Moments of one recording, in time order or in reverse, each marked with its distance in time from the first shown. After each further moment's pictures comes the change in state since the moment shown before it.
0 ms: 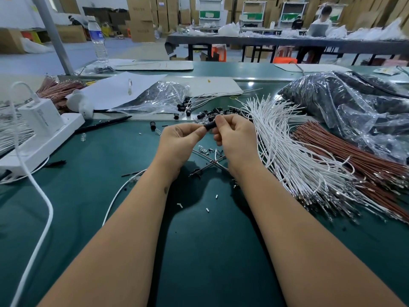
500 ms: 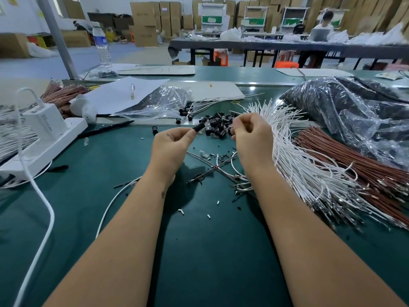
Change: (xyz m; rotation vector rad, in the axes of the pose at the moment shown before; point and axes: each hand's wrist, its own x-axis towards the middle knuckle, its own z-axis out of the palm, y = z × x) left_hand 0.004 -0.008 -0.013 0.030 0.132 -0.017; right_hand 0.006 -0.006 -0.025 -0.247 0.111 -0.118
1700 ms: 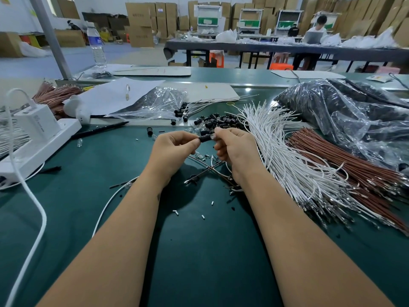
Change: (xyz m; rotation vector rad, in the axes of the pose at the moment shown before) left_hand -0.001 0.000 -0.001 0.063 -0.163 0.045; right_hand -0.001 0.009 0.013 0.370 -0.231 0.332
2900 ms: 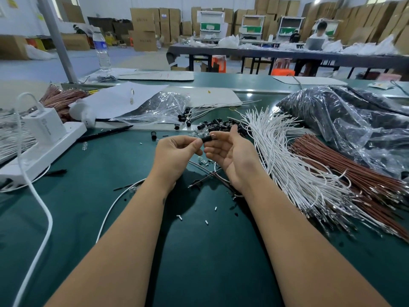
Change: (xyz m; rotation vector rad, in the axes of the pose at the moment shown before) left_hand -0.002 -0.004 0.004 -0.074 0.079 0.026; right_hand -0.008 -0.001 0.005 0.370 -0.140 0.110
